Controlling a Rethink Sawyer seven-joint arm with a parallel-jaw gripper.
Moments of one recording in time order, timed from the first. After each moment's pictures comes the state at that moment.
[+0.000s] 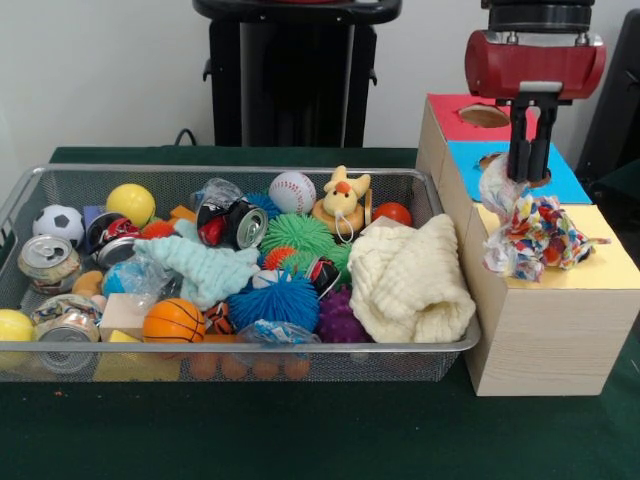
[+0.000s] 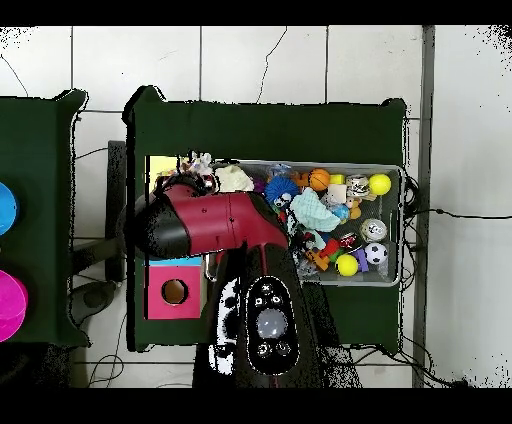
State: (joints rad) arm -0.07 -0.78 0.09 1.62 -0.17 0.38 1.82
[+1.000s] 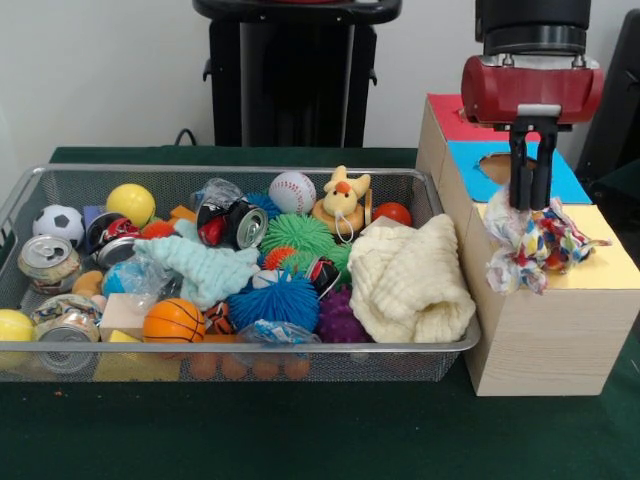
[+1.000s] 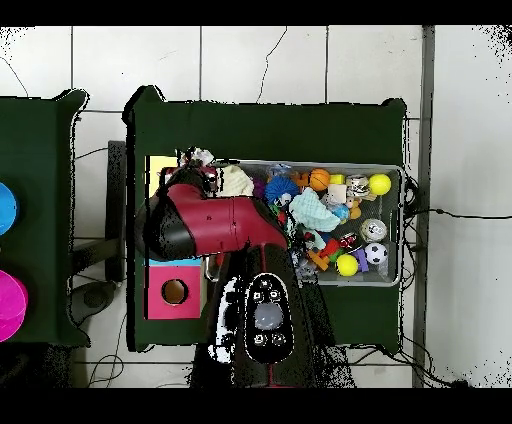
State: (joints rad) arm -0.04 -0.73 0.04 1.62 -0.15 0.18 1.82
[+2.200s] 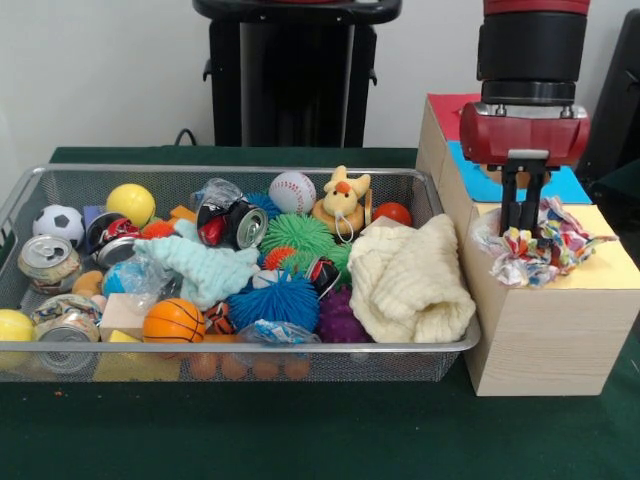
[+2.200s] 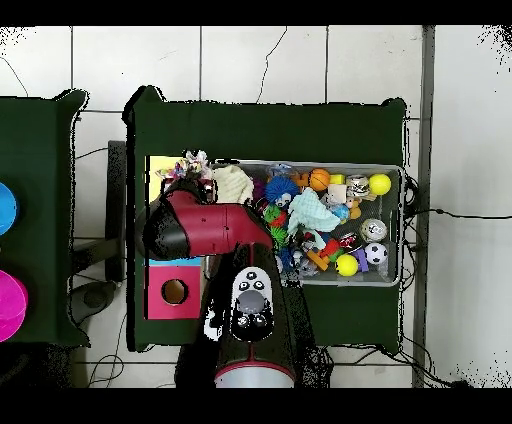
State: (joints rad) arm 0.02 -0.64 -0.02 1.62 -0.05 0.17 1.82
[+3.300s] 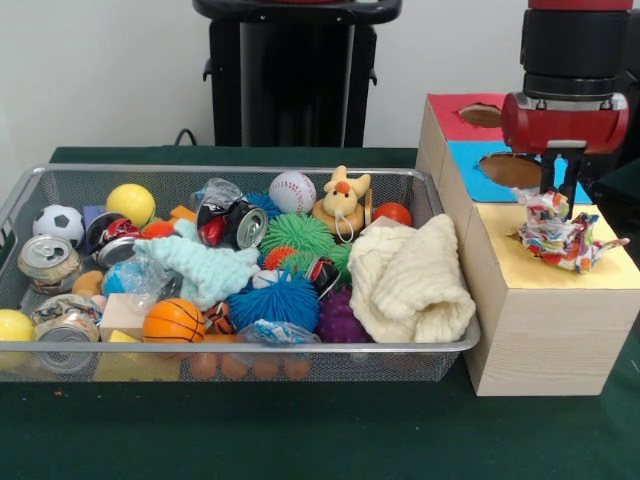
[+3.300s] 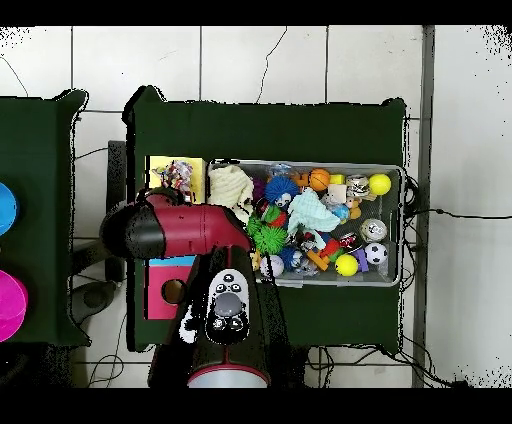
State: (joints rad) arm 0.08 -0.64 -0.02 1.62 0.05 0.32 1.82
